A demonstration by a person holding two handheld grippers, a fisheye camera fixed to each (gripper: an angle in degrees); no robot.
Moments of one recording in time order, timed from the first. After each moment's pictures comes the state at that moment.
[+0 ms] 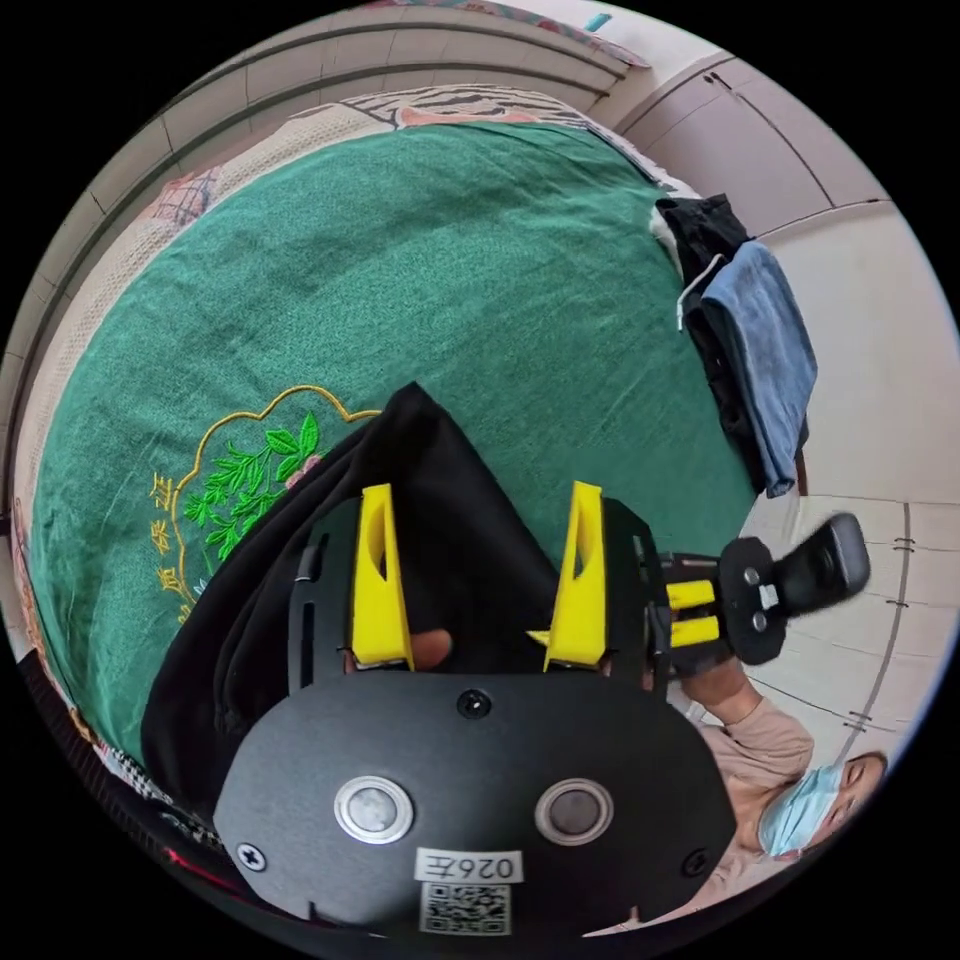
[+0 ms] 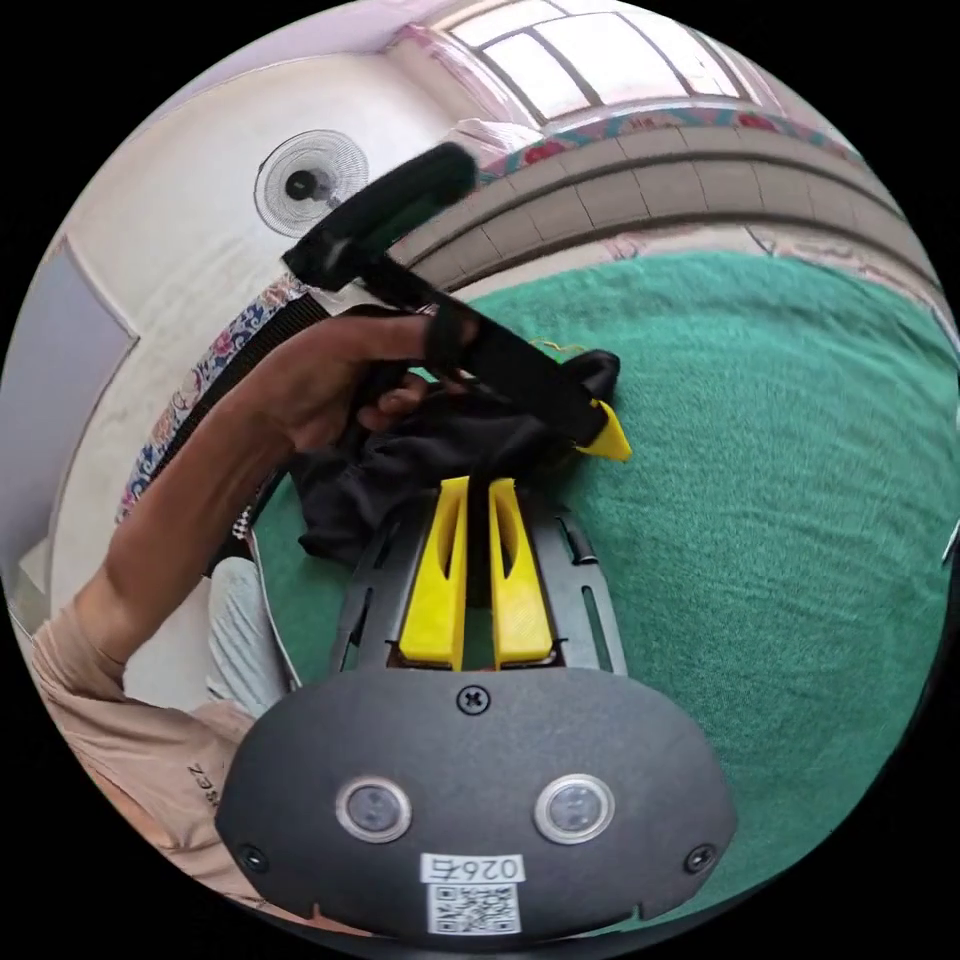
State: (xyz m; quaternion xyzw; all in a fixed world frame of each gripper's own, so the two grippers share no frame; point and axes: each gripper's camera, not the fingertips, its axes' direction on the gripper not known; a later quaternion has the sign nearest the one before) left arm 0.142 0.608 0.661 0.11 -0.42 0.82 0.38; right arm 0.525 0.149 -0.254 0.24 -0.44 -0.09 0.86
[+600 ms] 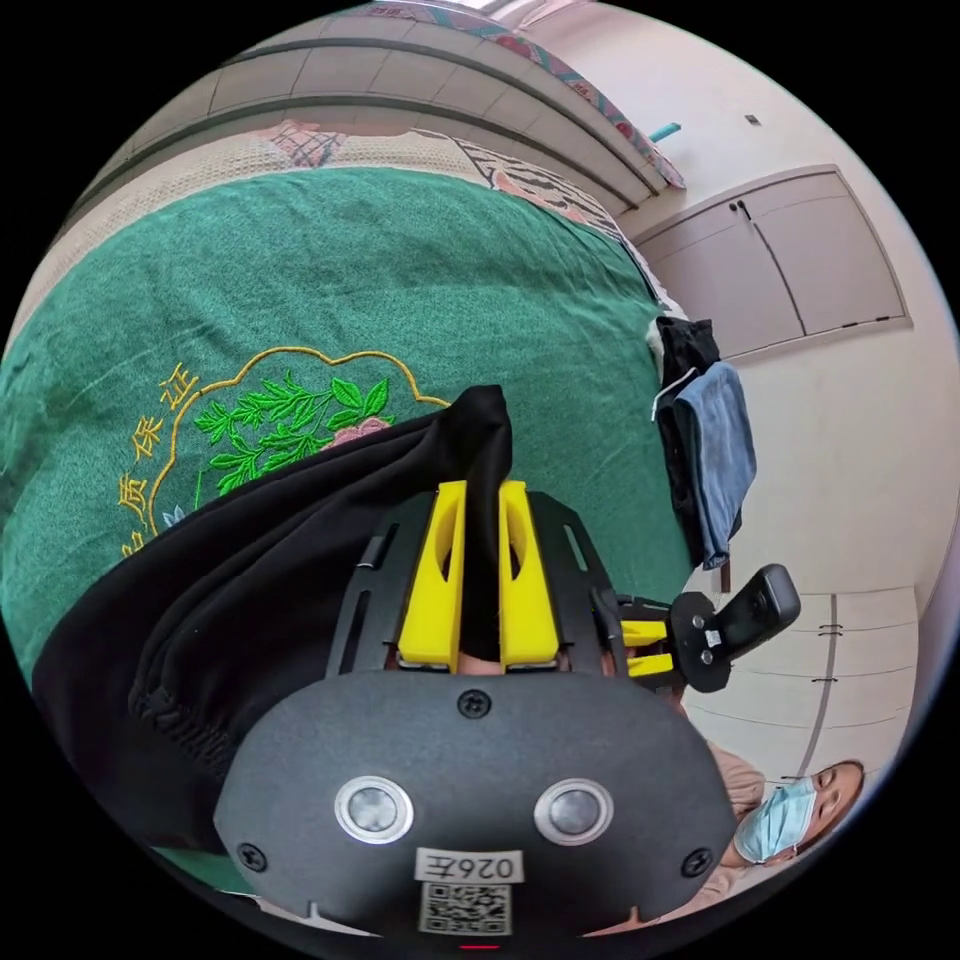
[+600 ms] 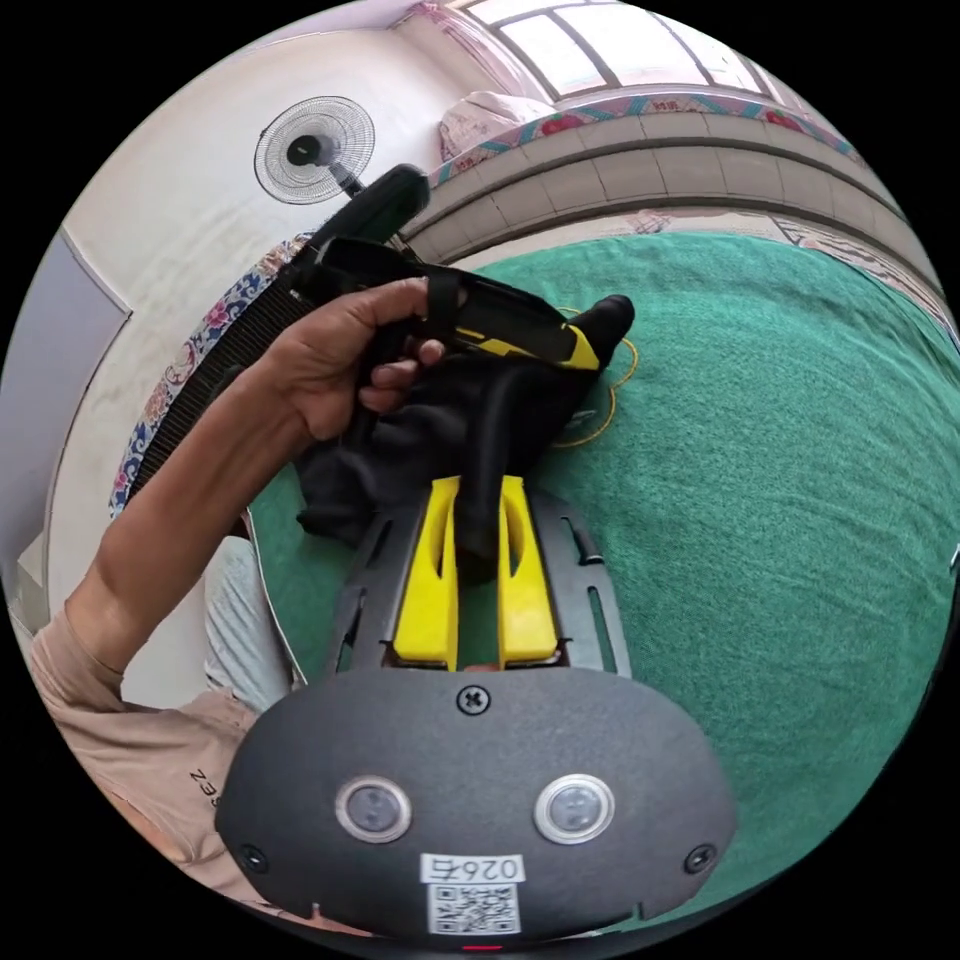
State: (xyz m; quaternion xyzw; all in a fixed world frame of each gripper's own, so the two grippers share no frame) left arm 0.149 0.498 0.598 0.06 -0.22 0.83 0.51; right arm 0.489 0.151 -0.167 0.19 -0.44 -0.11 0.87
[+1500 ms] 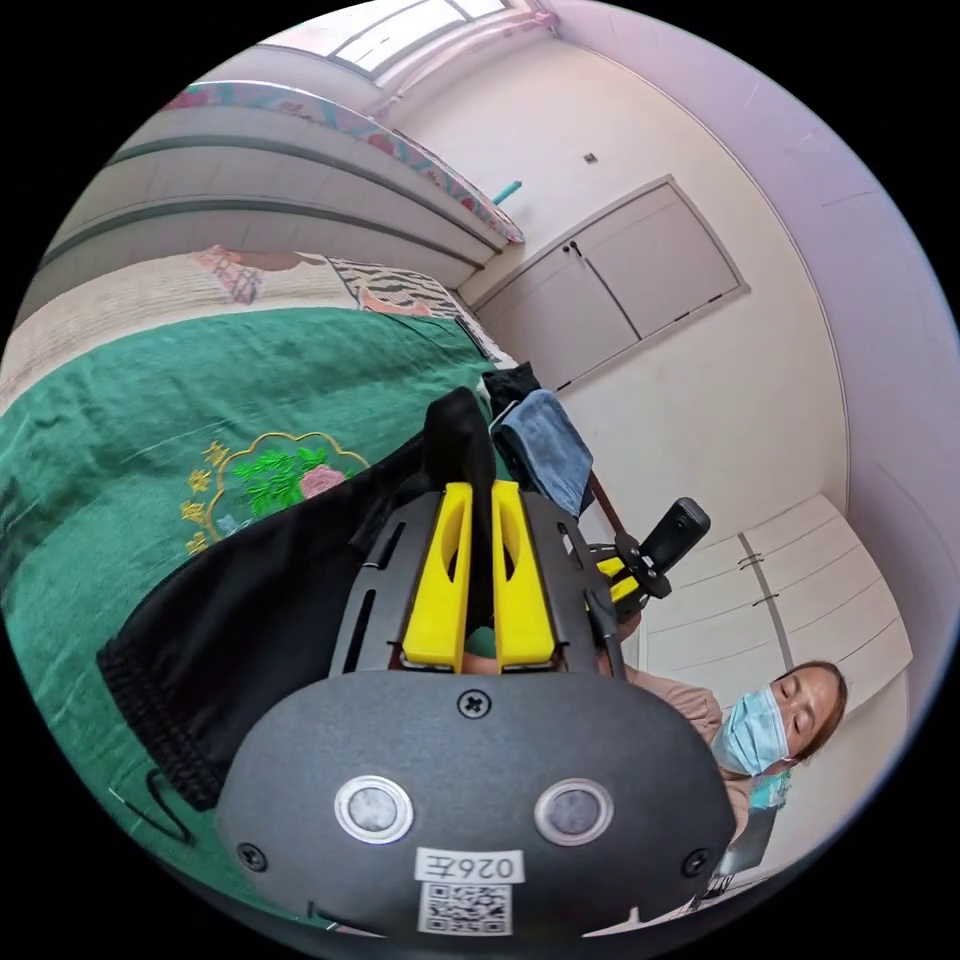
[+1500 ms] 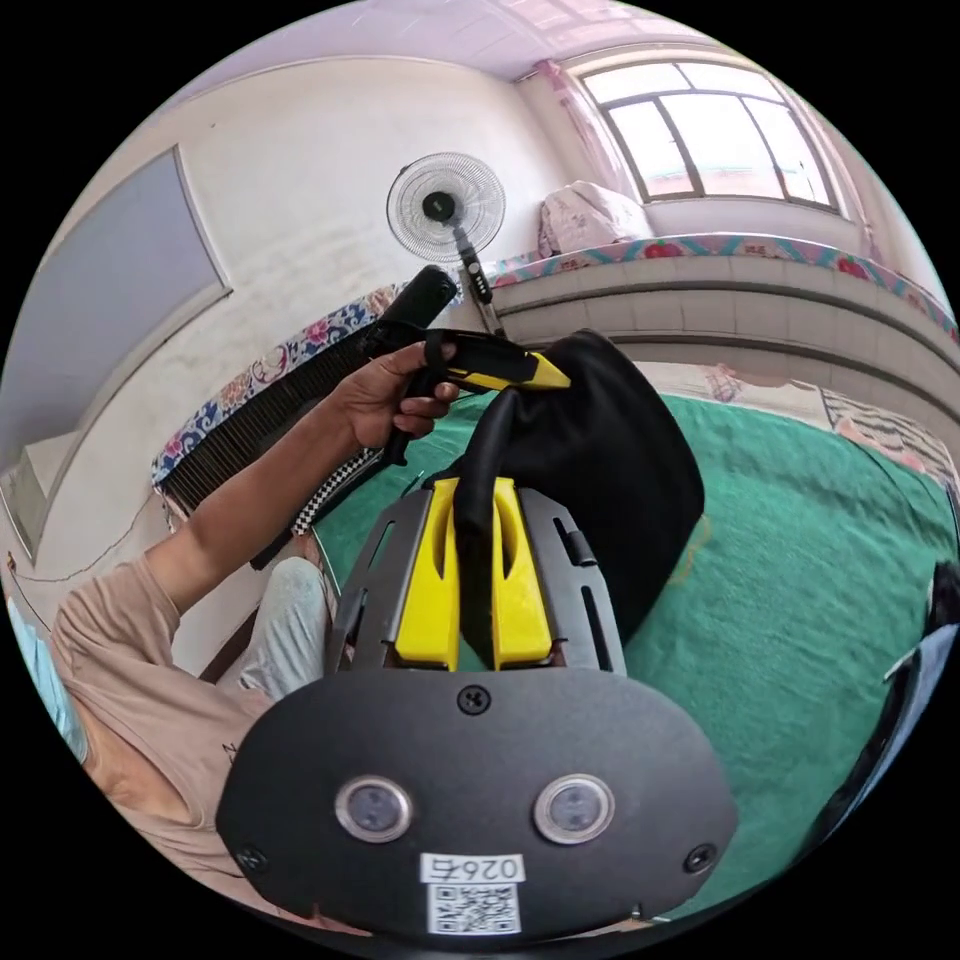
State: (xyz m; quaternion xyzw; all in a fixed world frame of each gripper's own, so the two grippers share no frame) left arm 0.071 0.394 0.312 -0.06 -0.03 0.89 0.44; right arm 0.429 0.226 -0.233 0.33 -0.44 -0.18 0.81
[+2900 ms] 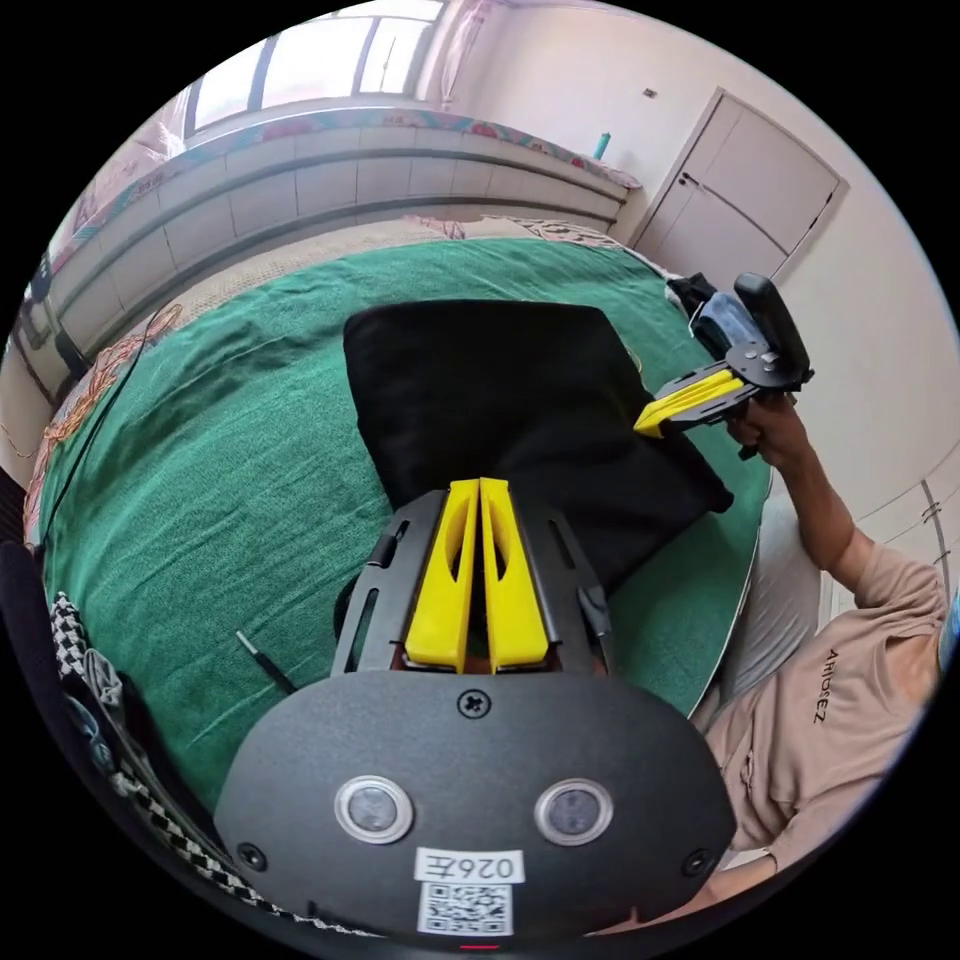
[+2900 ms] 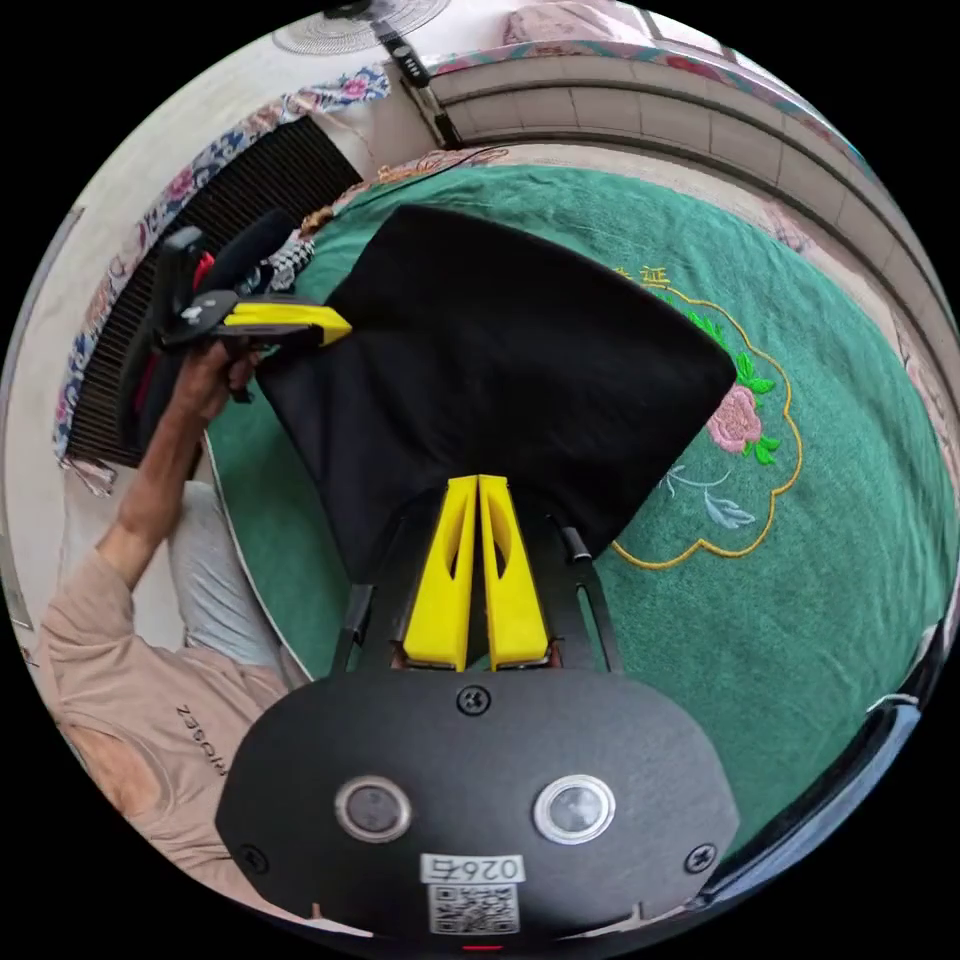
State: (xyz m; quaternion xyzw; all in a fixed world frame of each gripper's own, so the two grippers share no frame) left arm -0.192 0.241 0.233 0.19 -0.17 0.90 0.35; right arm 0.251 0.026 -0.149 0.09 -0.31 -0.26 0.91
